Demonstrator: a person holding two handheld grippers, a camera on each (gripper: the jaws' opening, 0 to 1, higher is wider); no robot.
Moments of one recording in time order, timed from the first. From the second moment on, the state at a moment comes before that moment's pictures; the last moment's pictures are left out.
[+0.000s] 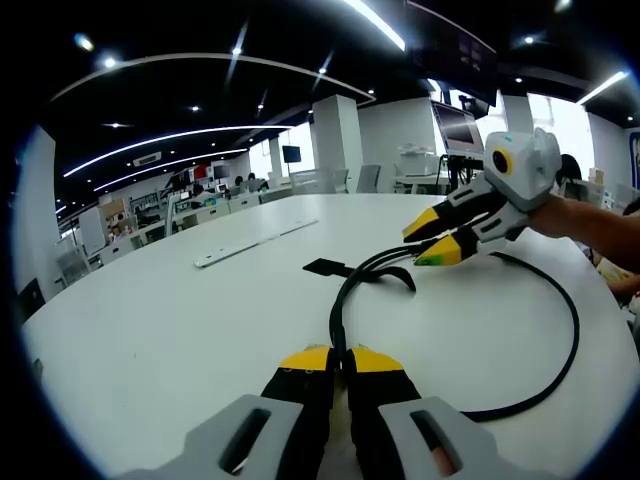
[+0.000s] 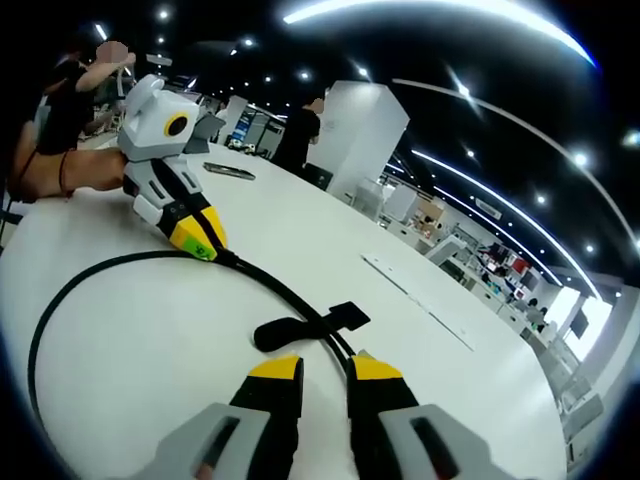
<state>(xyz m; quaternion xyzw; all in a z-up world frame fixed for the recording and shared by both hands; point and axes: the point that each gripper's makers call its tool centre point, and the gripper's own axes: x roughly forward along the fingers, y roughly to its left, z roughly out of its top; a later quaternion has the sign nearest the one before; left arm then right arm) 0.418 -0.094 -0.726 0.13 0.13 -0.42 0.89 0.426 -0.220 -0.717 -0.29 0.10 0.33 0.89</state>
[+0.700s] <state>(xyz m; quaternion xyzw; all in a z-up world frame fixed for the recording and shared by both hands) 0.421 -0.094 -0.726 0.13 0.13 -0.42 0.89 0.429 -0.215 -0.717 -0.30 0.10 0.33 0.89</state>
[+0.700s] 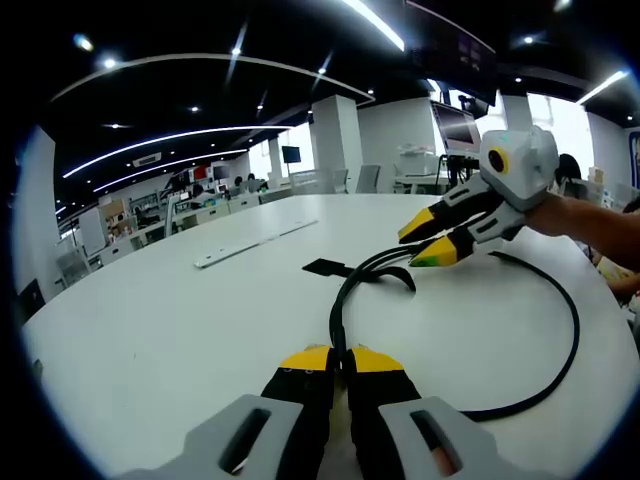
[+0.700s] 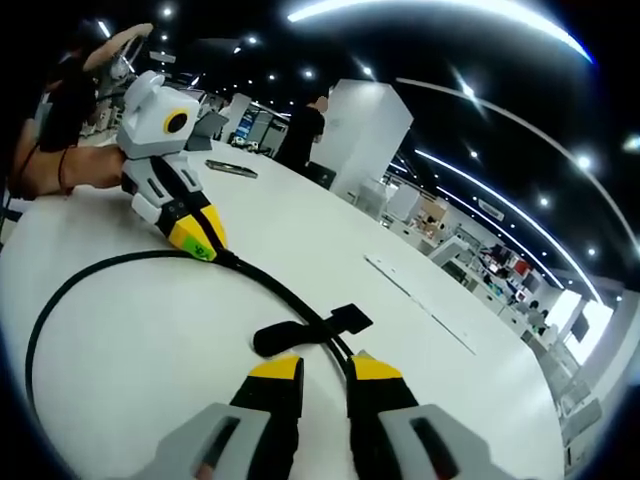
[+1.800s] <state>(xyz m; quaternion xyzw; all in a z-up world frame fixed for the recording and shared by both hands) 0.419 -0.094 -0.726 0.13 0.13 -0.42 0.89 0.435 -0.202 -0.723 -0.30 0.10 0.34 0.89</state>
